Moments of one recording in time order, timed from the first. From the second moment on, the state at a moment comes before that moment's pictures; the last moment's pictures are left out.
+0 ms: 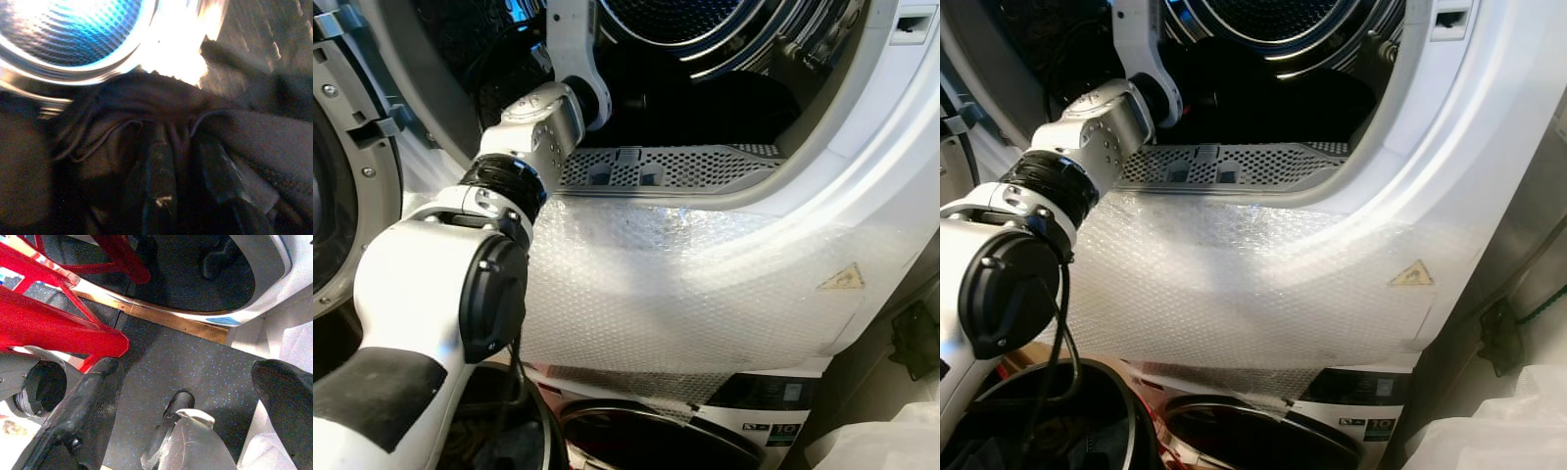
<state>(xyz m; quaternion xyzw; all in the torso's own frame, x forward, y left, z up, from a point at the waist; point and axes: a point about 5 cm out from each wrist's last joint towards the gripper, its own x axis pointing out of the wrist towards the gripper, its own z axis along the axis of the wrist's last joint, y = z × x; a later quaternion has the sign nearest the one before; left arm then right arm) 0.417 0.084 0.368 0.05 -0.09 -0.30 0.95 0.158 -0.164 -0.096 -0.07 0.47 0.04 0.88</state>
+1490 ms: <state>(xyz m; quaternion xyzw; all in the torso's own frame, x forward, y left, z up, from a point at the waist) 0.379 0.093 0.455 0.01 -0.27 -0.47 0.84 0.176 -0.150 -0.090 -0.08 0.46 0.08 0.88</state>
